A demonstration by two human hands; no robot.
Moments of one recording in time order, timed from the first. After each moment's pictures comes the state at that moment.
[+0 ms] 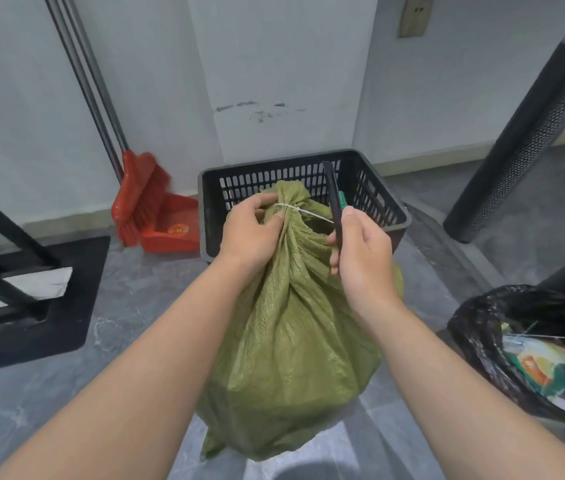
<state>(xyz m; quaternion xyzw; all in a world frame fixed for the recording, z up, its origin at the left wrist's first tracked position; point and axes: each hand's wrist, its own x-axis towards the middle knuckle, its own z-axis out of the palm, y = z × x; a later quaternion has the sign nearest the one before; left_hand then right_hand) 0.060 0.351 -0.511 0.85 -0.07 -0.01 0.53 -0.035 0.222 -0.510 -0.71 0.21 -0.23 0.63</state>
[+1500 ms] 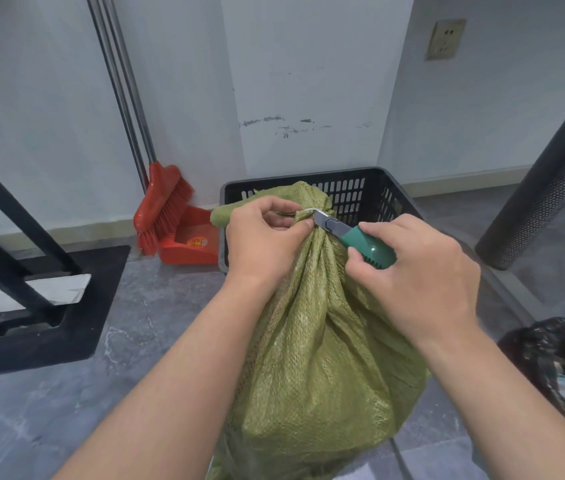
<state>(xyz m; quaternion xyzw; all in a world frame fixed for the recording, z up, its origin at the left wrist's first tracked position) 0.048 0.360 -0.508 0.78 -0.04 0.10 0.61 -0.055 0.206 -0.499 -0.91 0.09 -0.37 0.17</state>
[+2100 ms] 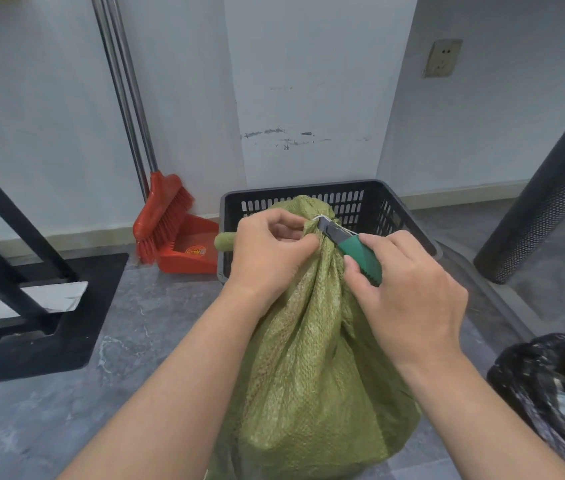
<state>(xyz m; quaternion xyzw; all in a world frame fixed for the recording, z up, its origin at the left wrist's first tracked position) 0.038 0.359 -0.496 0.78 -0.07 0.04 0.62 -0.053 0.217 -0.508 -0.91 0.11 -0.38 0.13</state>
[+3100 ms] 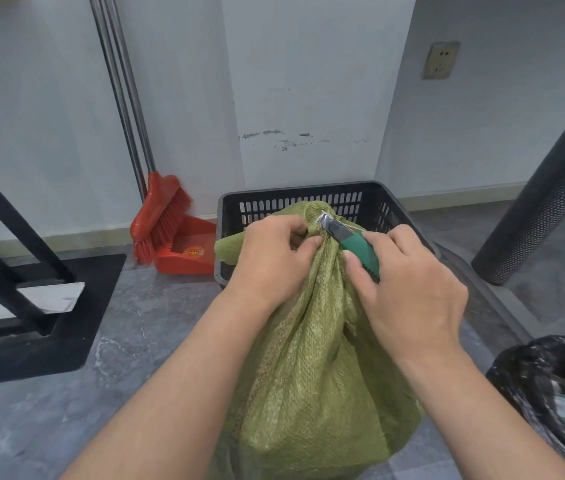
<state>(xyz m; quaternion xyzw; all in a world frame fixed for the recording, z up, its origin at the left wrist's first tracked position) 0.043 0.354 -0.496 0.89 -0.18 0.11 0.41 -0.050 0.212 -0.501 -0.94 0.13 -0.31 0.07</state>
